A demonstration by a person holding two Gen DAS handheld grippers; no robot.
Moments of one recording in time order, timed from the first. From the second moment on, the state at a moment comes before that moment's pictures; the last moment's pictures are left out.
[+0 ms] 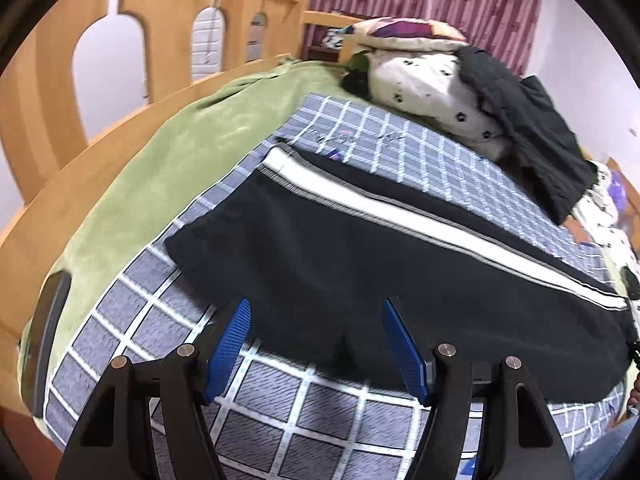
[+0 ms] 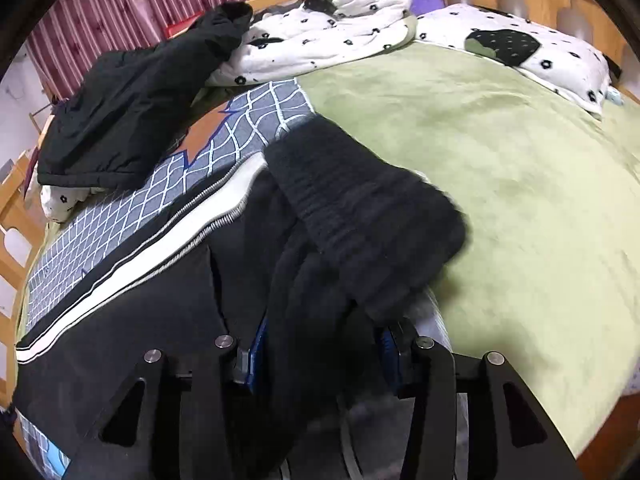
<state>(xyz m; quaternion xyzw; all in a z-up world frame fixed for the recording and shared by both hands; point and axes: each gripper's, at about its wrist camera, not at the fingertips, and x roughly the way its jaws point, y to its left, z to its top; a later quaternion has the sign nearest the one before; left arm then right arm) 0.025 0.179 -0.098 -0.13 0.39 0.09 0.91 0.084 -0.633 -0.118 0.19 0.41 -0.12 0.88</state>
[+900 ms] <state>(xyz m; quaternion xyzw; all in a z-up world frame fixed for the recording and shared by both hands) 0.240 0.238 -0.131 -0.05 0.46 0.13 0.88 0.261 -0.299 -0.121 -0.09 0.42 0.16 0.89</state>
